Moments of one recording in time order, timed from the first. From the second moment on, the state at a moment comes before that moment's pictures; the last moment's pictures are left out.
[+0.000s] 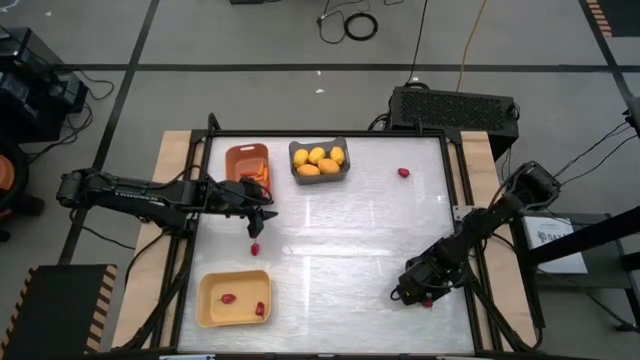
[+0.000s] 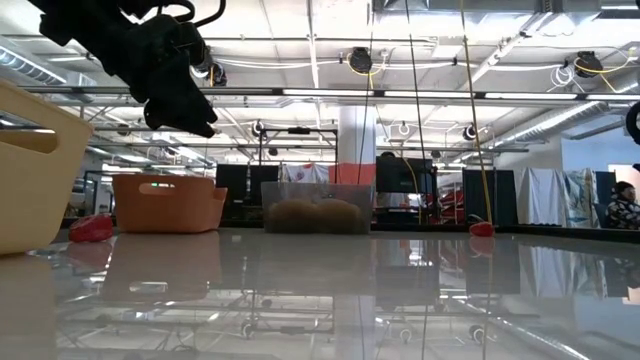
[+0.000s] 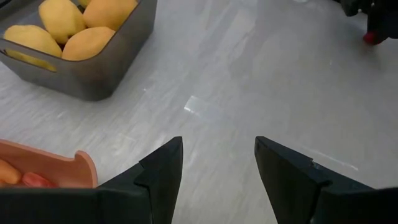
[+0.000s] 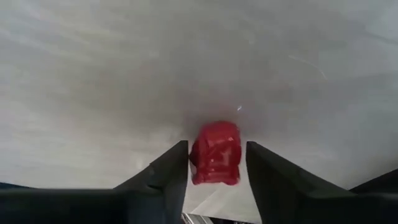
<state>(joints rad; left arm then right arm) 0.01 0.96 0.56 -0.24 -0.13 -0.39 0.64 1.47 0.63 -0.45 -0.48 1.98</state>
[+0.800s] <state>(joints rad) 0.01 0.96 0.56 -0.25 -0.08 -0.36 0.49 1.47 0.63 0.16 -0.04 1.65</state>
